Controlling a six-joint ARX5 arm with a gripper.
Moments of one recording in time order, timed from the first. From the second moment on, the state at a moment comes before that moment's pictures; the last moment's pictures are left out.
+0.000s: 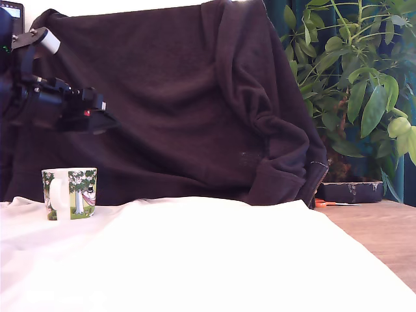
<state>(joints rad) -0.20 1.62 0.68 0.83 0.32 0.03</state>
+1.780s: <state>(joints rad) -0.09 1.48 0.85 0.35 0.29 0.03</state>
